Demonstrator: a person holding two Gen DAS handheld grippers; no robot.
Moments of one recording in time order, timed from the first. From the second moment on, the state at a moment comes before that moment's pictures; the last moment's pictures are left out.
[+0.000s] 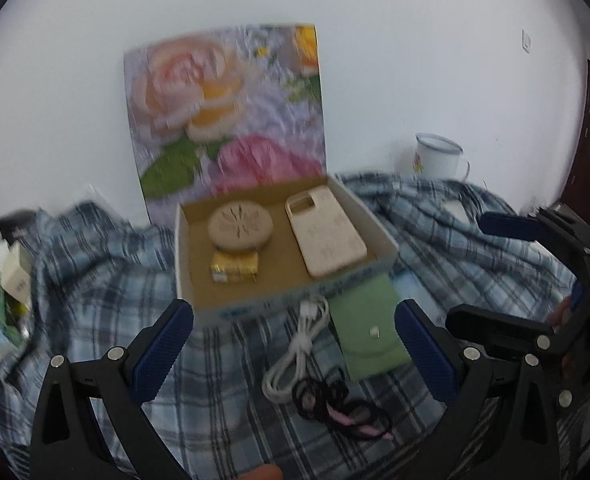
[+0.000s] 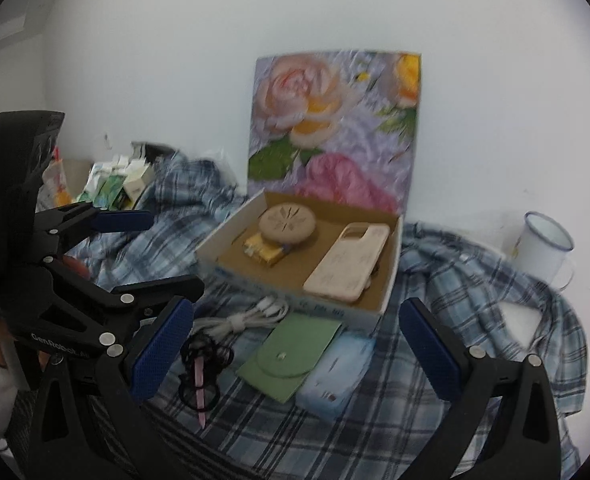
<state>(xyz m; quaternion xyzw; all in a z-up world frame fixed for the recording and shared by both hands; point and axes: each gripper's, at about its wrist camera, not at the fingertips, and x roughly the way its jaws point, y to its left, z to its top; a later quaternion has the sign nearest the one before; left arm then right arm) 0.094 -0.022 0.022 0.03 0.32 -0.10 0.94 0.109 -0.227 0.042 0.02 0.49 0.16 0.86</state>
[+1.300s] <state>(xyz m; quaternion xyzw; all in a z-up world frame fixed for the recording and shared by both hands) 0.086 -0.019 -0.067 0.00 0.44 -0.18 0.88 0.102 -0.246 -0.032 0.07 0.57 0.14 0.80</state>
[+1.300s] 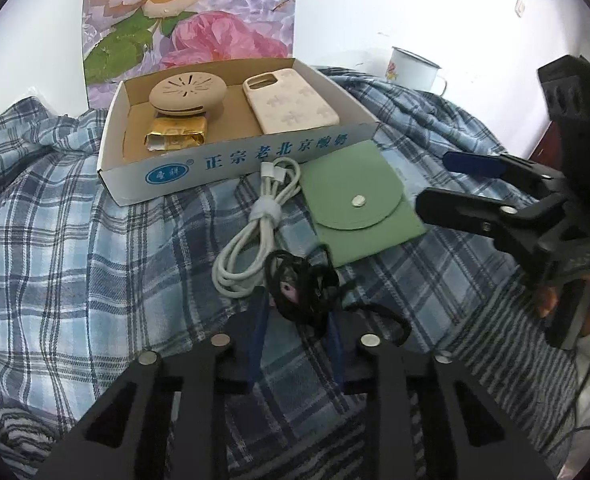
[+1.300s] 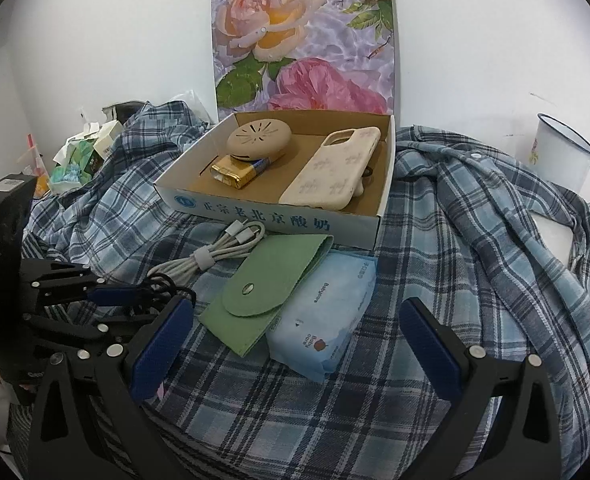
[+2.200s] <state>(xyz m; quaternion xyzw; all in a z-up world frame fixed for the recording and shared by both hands) 0.081 -0.002 -0.055 -0.05 0.41 -0.19 0.89 0.112 -0.238 -0.032 0.06 0.57 0.16 0.80</state>
